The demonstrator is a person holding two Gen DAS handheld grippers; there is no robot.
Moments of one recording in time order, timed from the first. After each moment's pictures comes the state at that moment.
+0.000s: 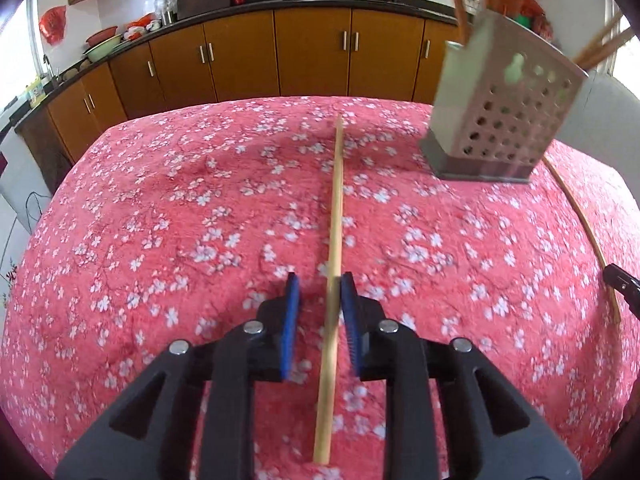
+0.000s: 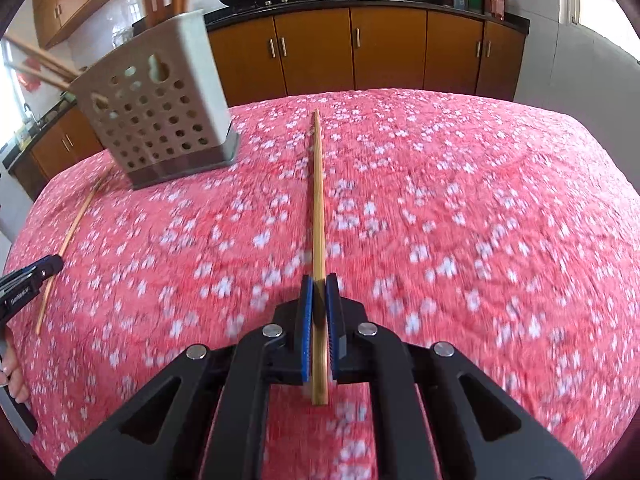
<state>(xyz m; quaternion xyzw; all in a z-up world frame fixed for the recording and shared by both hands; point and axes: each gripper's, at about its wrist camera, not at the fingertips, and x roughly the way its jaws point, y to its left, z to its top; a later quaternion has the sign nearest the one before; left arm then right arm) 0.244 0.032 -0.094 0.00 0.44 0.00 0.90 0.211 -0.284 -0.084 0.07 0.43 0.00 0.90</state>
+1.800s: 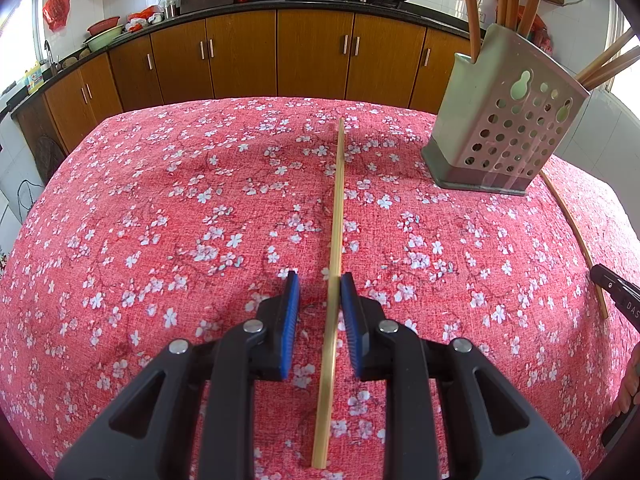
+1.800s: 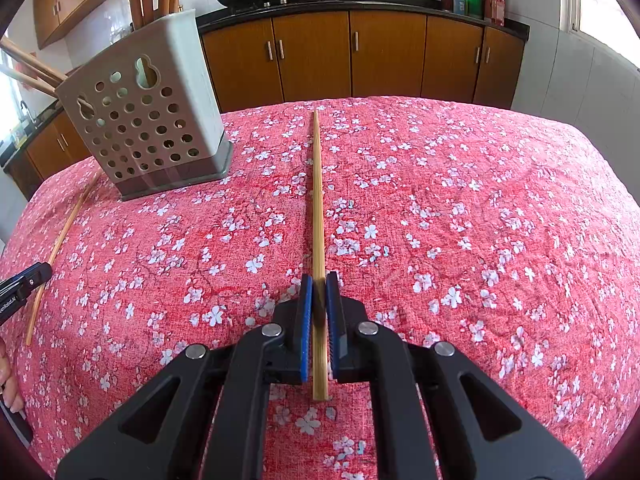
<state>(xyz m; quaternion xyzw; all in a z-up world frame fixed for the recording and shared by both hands) 0.245 0.042 -0.095 -0.03 0.44 -0.01 0.90 0.214 -0.281 -0.084 0.06 0.43 -0.01 0.90</state>
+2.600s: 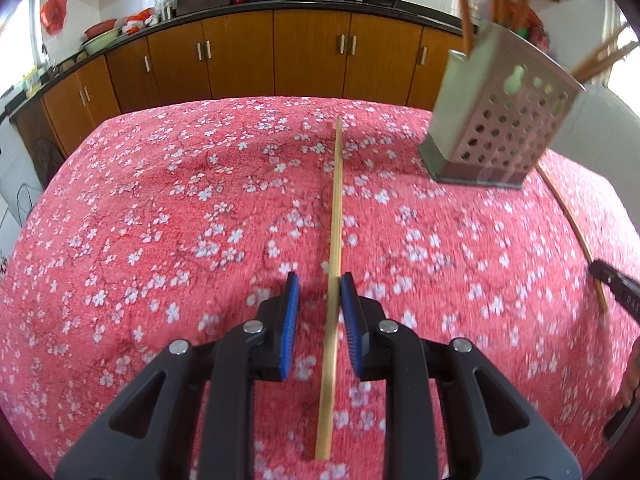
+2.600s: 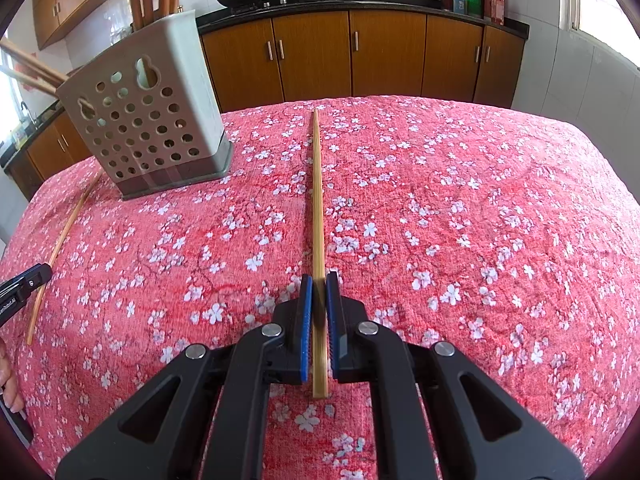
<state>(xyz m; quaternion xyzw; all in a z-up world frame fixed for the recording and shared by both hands) 0.235 0.040 -0.093 -0.01 0.44 -0.01 0.90 0.207 -0.278 -0.084 0.05 0.43 -0.01 0.90</state>
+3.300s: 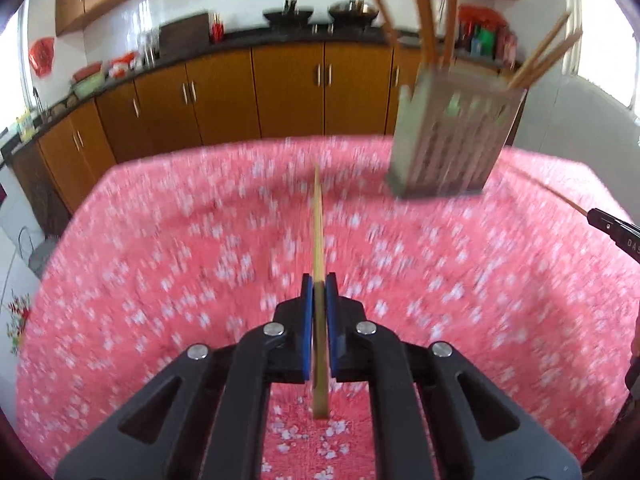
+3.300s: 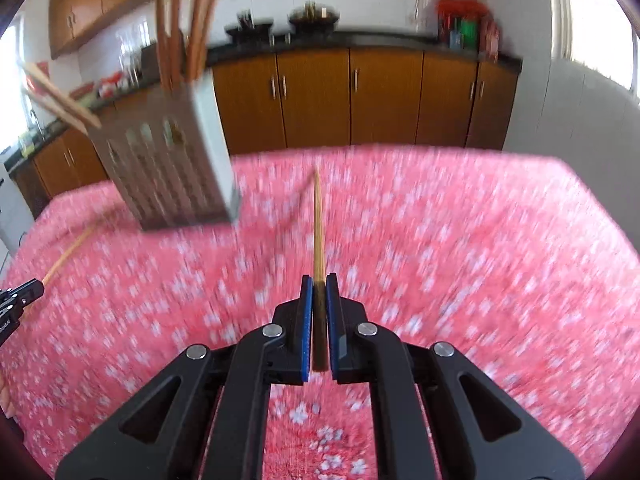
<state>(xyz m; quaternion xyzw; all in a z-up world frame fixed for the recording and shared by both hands) 0.196 0.032 -0.045 0.02 0.37 -0.04 0.93 0.179 -0.289 -0.016 0.04 0.32 -0.01 0.95</state>
